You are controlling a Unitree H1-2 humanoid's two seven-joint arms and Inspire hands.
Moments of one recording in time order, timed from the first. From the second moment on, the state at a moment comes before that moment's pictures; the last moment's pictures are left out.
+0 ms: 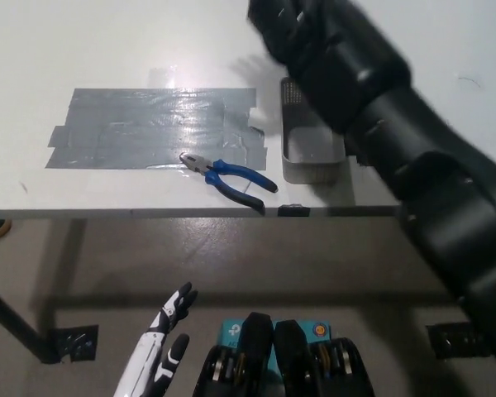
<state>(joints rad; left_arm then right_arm) 0.16 0.11 -0.15 -0.12 0.23 -0.23 -0.07 -1.47 -0.04 0.36 0.96 -0.58 -0.19 -0.21</state>
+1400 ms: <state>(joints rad) -0.02 0.10 -0.03 -0.06 0.17 -0.19 -0.07 0.01 -0.10 0.03 -0.18 -0.13 -0.19 -0.06</state>
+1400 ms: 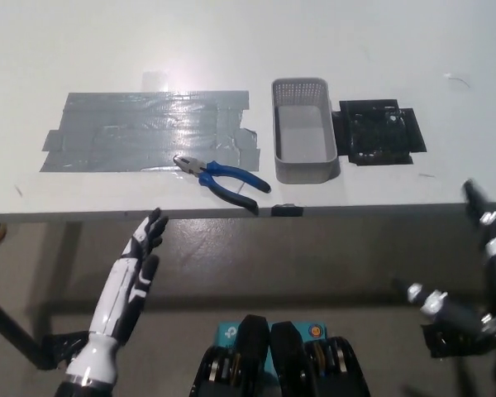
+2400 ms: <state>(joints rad) 0.06 0.09 0.00 -0.11 0.14 -0.16 -0.07 0.04 -0.08 0.10 -0.04 -0.05 -0.29 0.03</state>
